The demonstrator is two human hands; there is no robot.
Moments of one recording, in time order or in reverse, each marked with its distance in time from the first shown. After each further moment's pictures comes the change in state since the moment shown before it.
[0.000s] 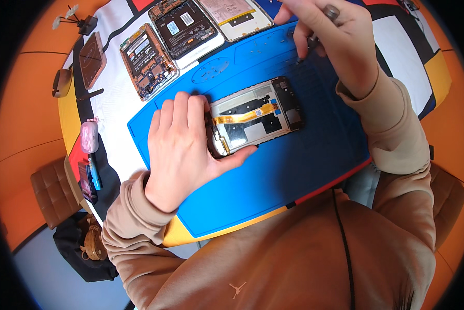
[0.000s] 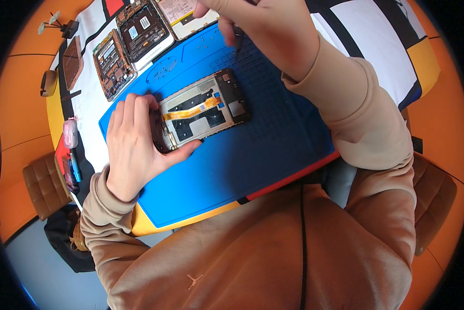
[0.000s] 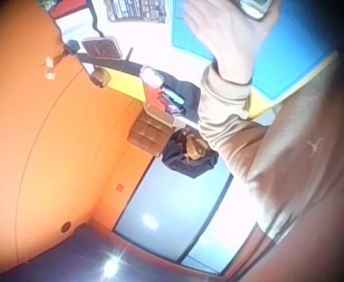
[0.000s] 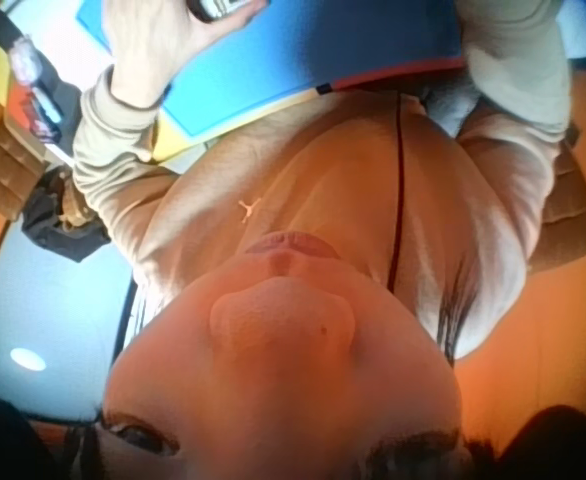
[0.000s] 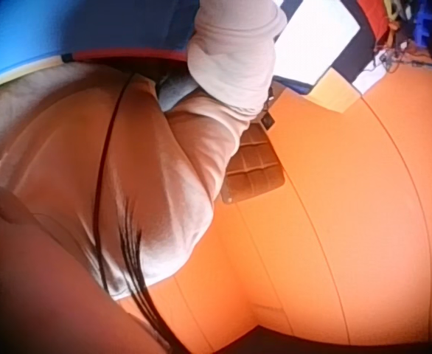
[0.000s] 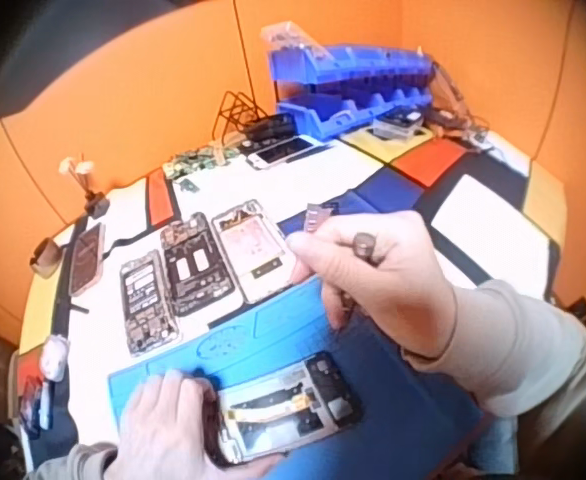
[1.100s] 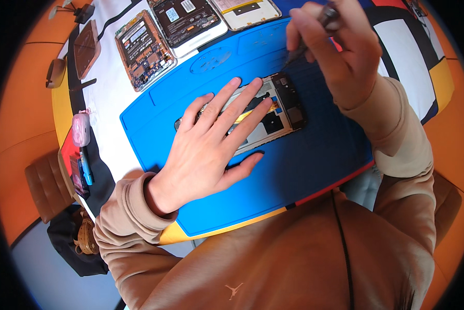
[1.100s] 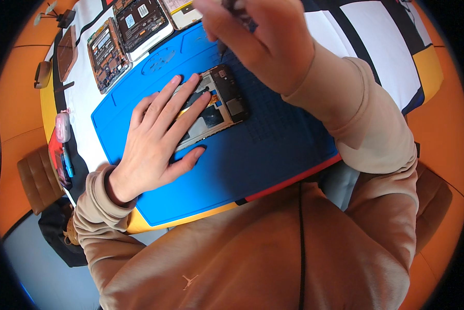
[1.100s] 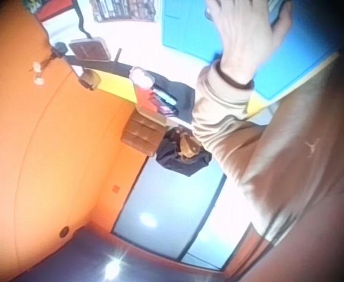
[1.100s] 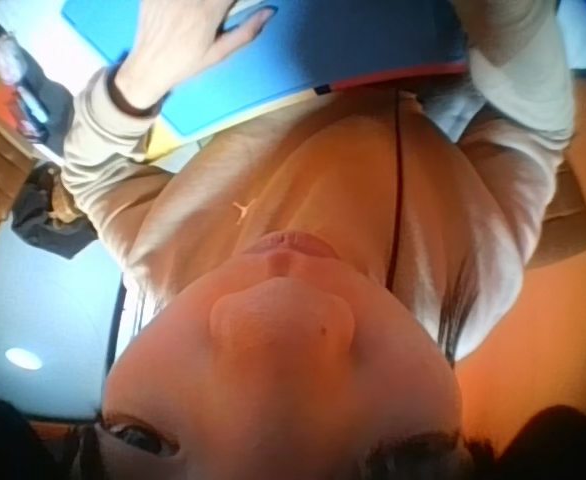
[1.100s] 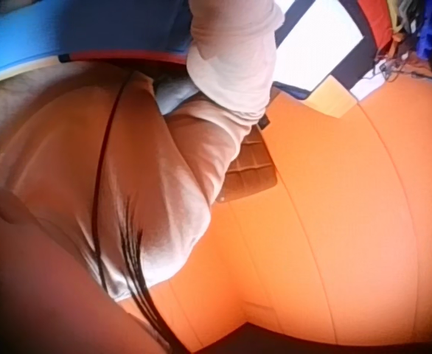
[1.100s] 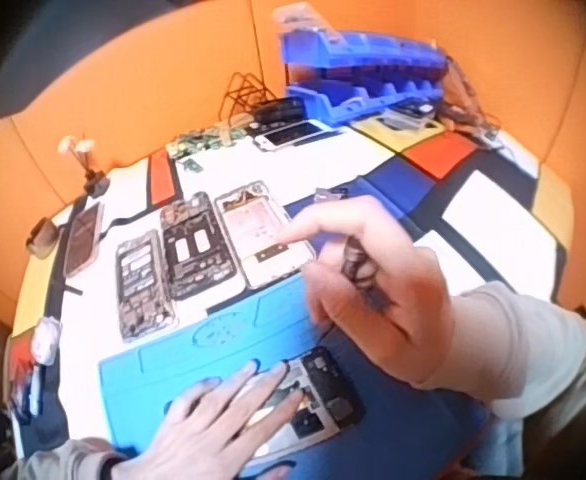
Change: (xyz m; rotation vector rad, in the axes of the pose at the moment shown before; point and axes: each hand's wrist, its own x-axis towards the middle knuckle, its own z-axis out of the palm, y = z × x) left_hand -0.005 0.009 0.013 -0.241 -0.204 0.234; right_hand -0.007 0.031 0.009 -0.255 -0.051 -0.566
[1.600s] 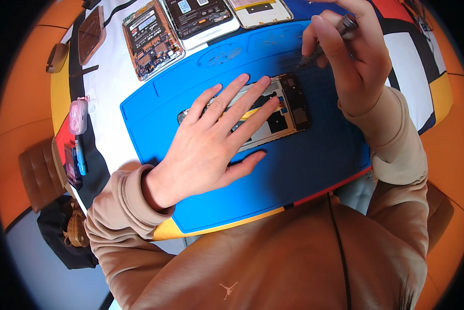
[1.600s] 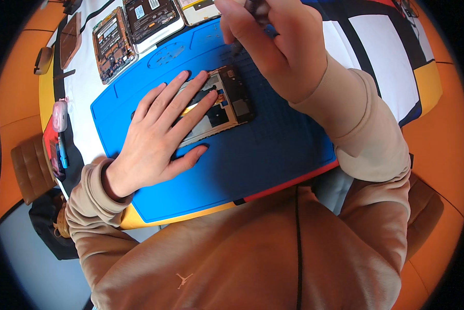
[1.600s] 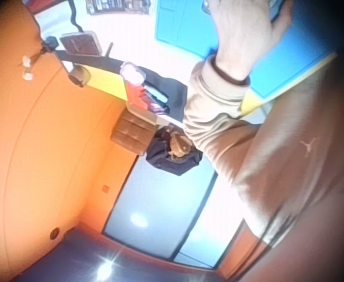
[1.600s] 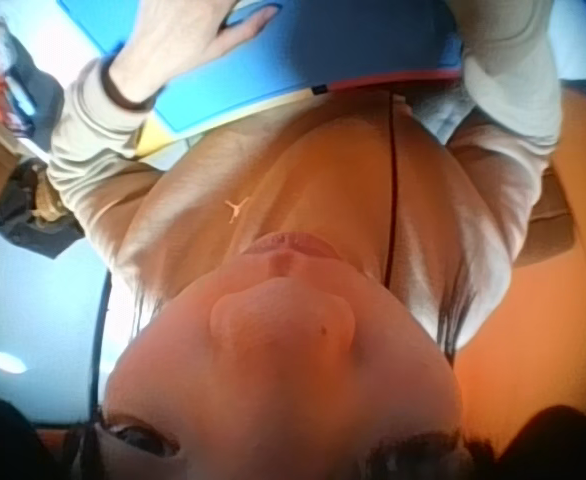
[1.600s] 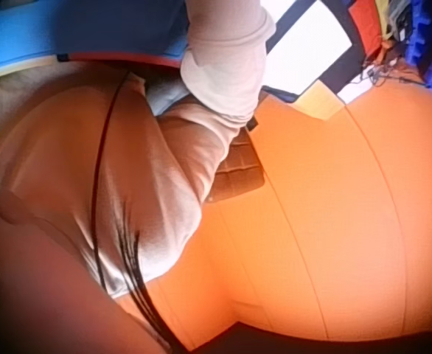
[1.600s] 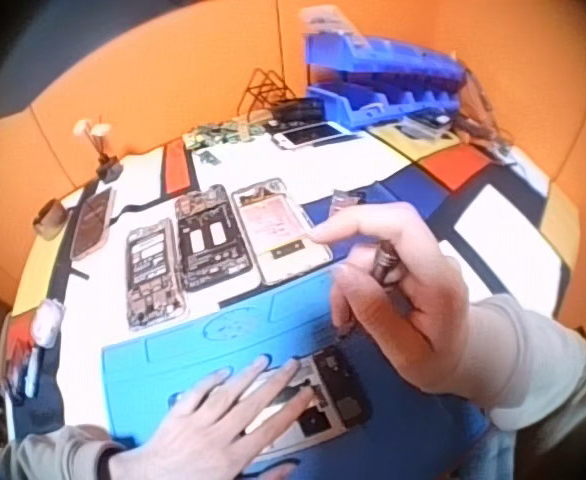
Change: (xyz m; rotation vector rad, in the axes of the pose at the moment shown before) left_hand -0.001 -0.001 0.003 0.017 0.010 0.002; right_hand 0.001 -0.009 -0.003 0.041 -0.093 0.065
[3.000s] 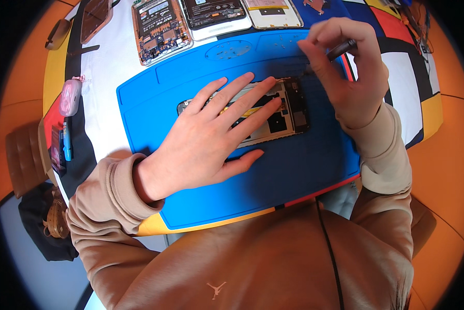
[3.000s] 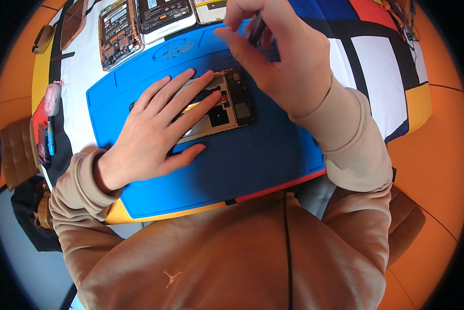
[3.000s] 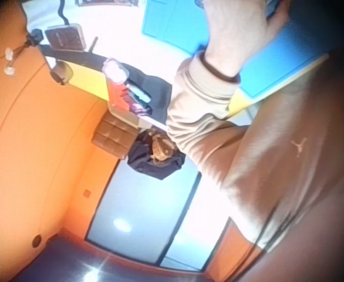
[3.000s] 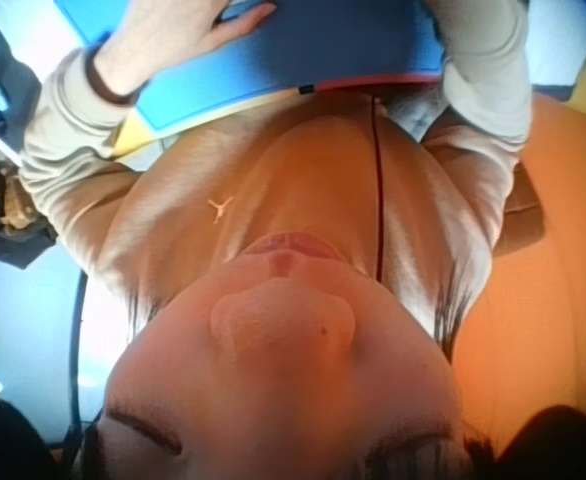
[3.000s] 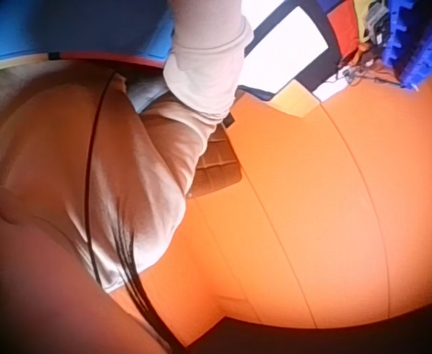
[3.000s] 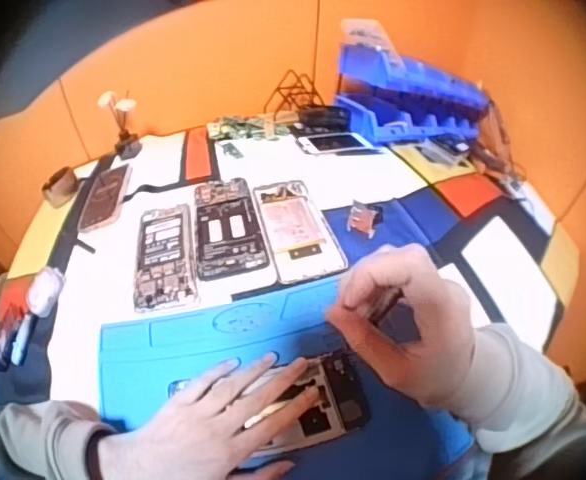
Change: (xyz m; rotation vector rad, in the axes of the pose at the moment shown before) left_hand -0.002 -0.001 0.003 -0.025 0.041 -0.005; right_hand 0.005 0.000 -0.003 -0.381 -0.121 -0.234
